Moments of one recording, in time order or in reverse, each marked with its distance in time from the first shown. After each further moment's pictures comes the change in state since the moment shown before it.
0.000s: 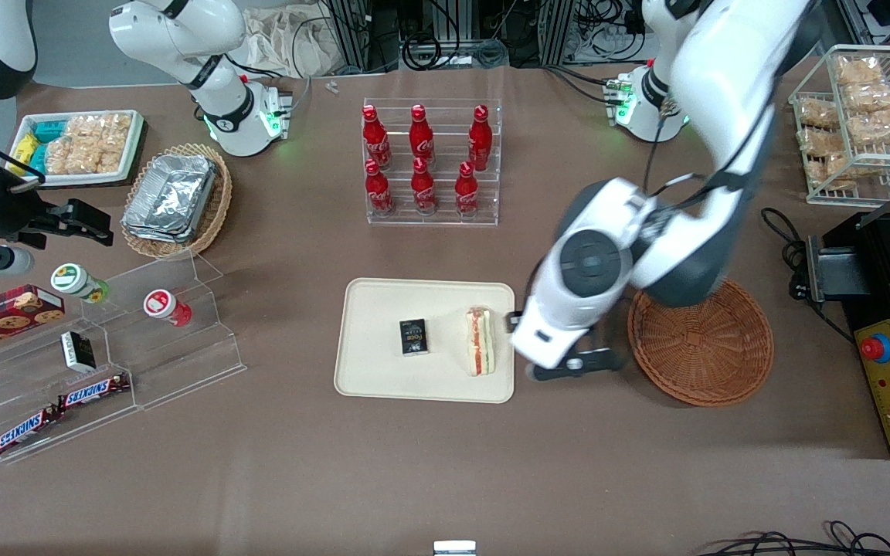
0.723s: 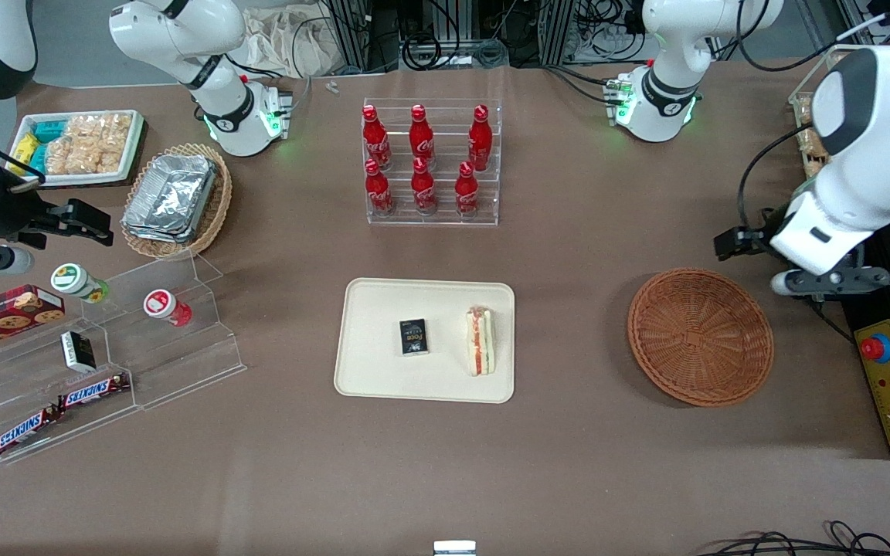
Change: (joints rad) arm 0.155 -0.601 0.352 -0.672 -0.183 0.134 0.642
